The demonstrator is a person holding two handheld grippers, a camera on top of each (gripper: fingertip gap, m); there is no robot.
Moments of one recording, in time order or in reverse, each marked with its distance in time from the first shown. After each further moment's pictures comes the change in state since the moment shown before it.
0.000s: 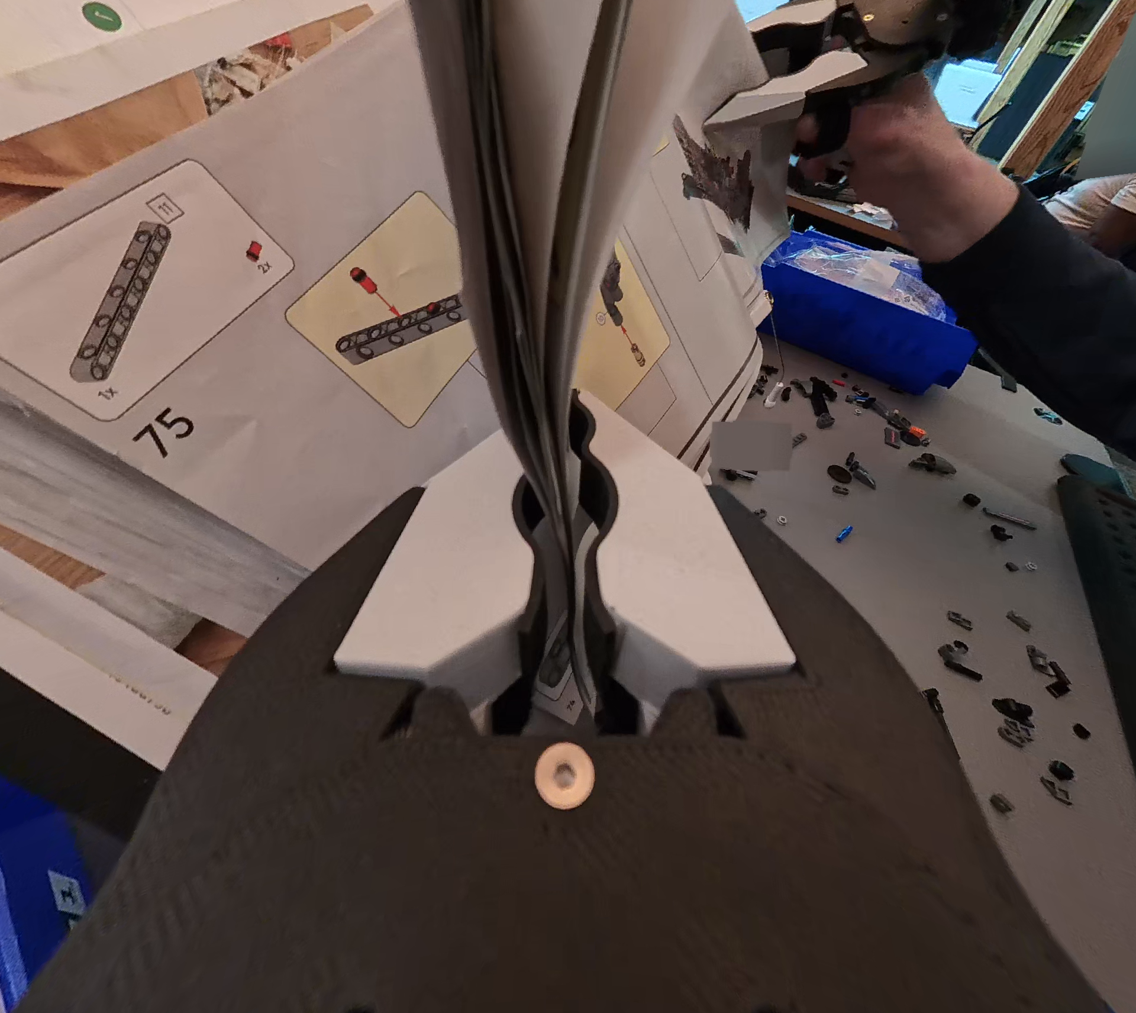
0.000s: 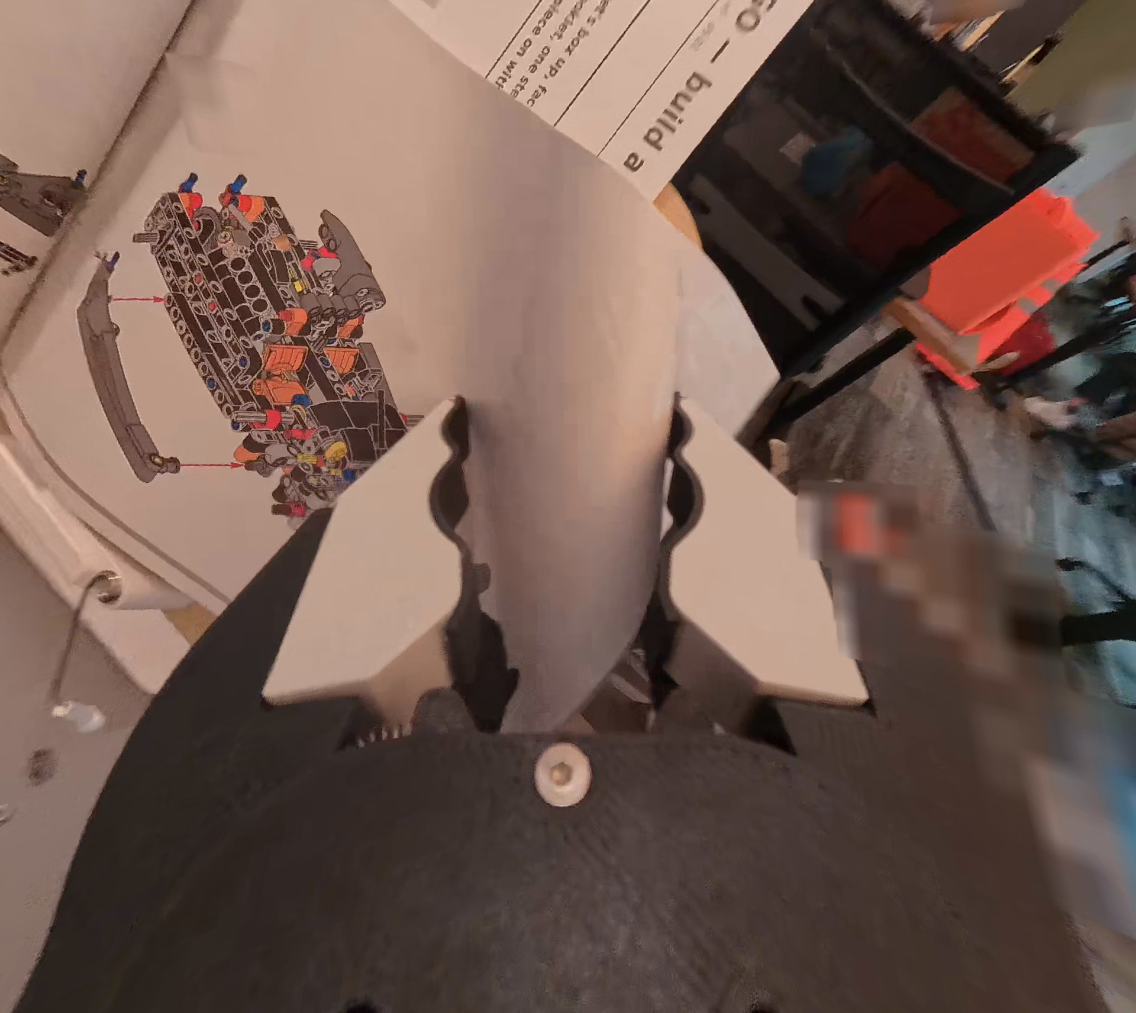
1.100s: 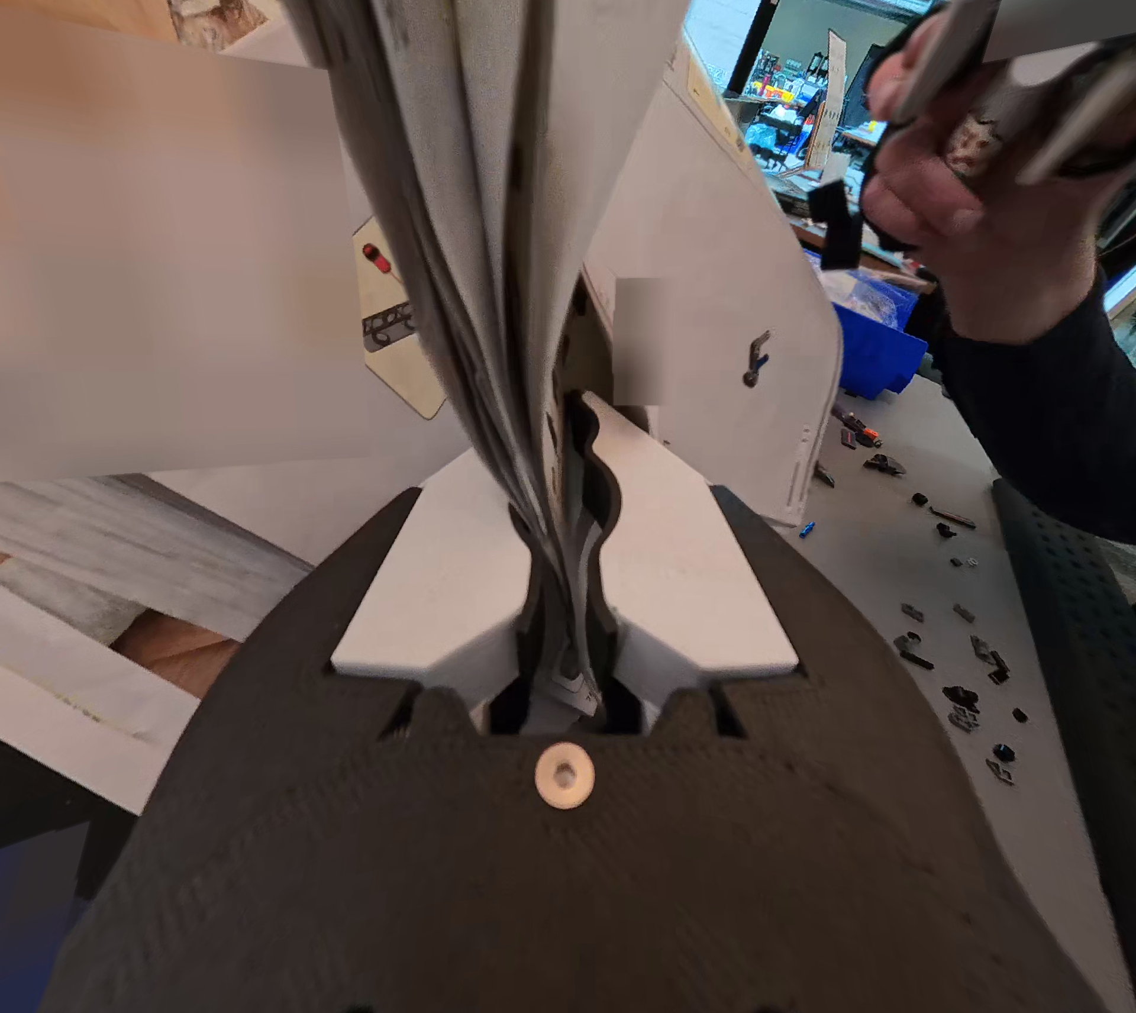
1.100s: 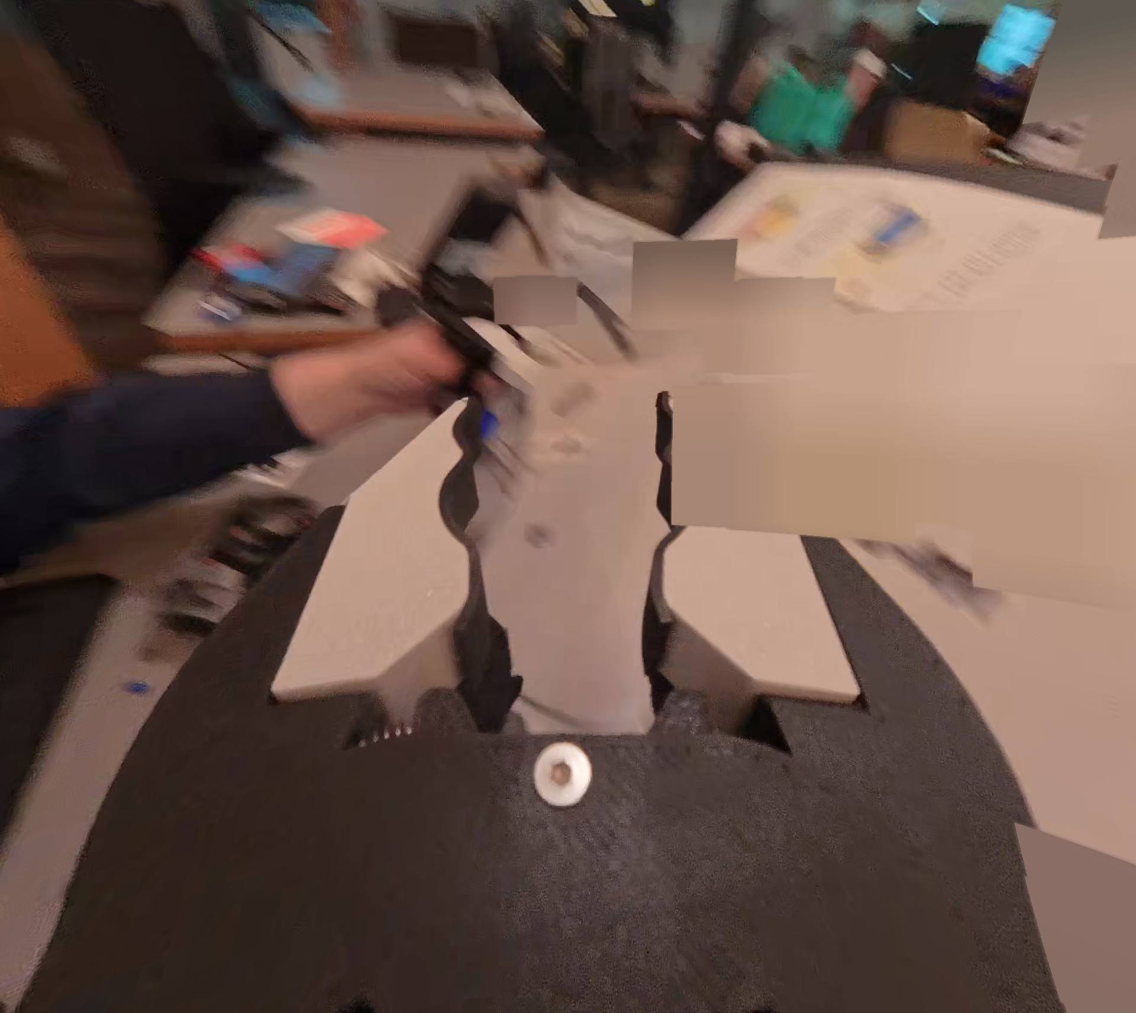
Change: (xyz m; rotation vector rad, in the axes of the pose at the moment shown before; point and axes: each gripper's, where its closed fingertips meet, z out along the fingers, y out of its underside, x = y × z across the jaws) left arm 0.000 0.012 0.005 -0.001 0.064 -0.072; right arm -0.207 -0.131 -0.066 0.441 -0.704 0.114
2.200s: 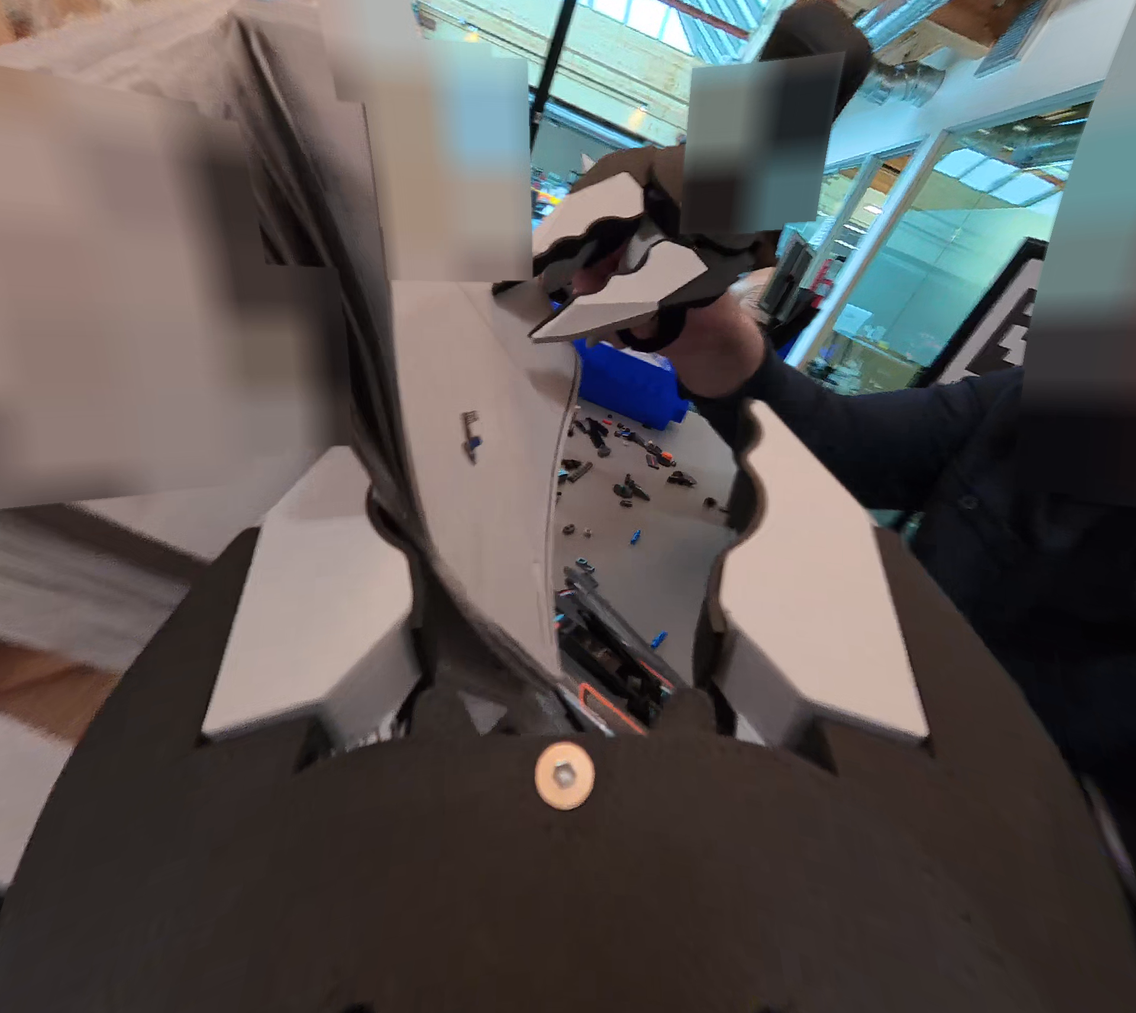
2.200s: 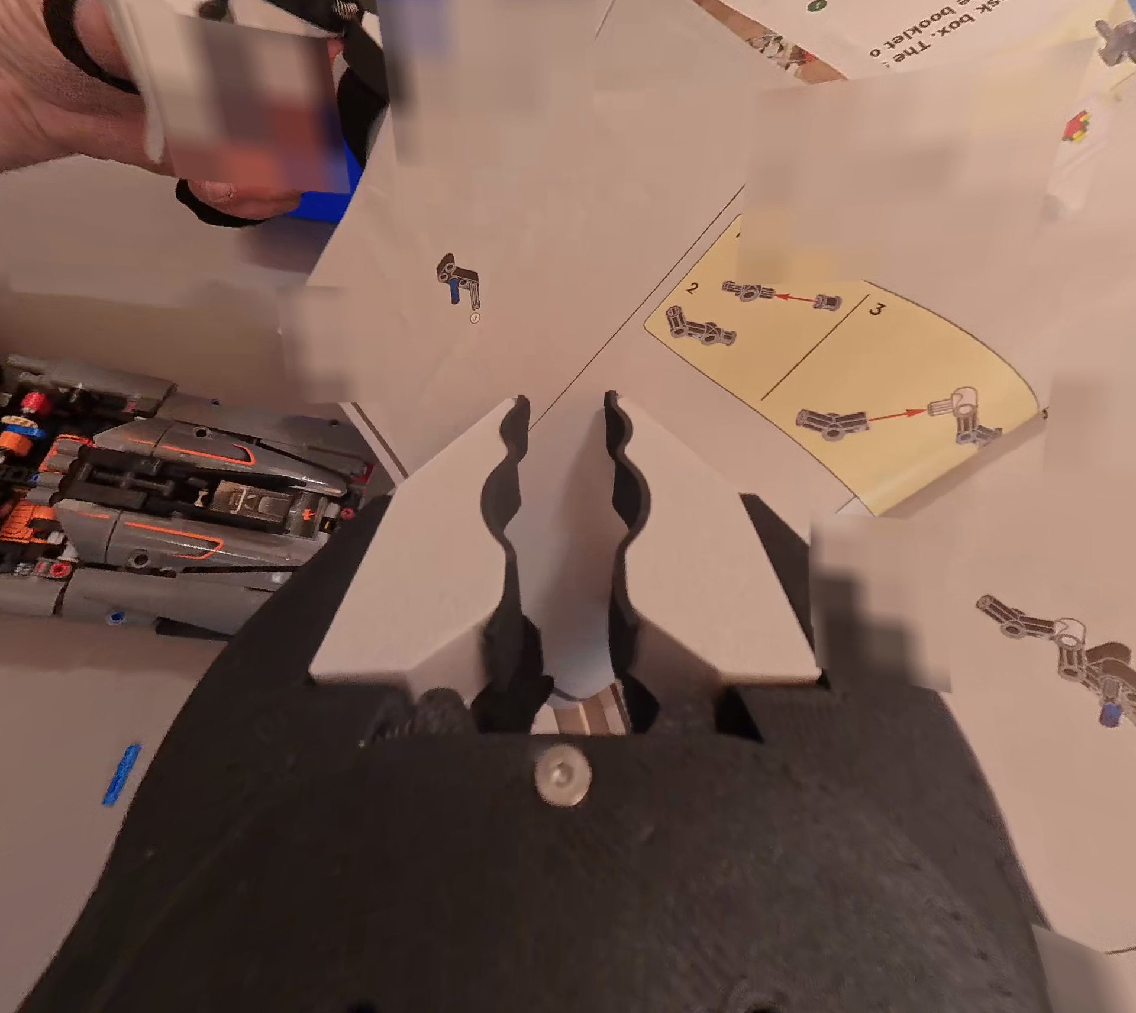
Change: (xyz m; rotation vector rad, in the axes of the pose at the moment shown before) left arm 0.034 -0.003 -0.030 0.142 0.373 -0.111; right arm 0.037 0.099 0.080 -0.483 0.252 -0.245
